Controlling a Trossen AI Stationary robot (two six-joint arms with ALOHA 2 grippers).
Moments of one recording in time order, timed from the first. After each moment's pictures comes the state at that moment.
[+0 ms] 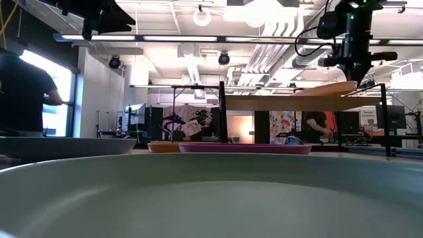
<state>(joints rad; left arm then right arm) 0.34 0.56 0.61 -0.09 -0.38 -0.21 -1.08 1.18 1.13 -1.18 0.28 0.58</state>
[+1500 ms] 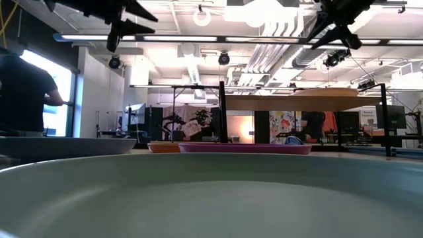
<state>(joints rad) 0.34 0.78 0.69 -0.05 -0.06 -0.67 -0.89 0.92 1.13 -0.87 -0.36 0.55</state>
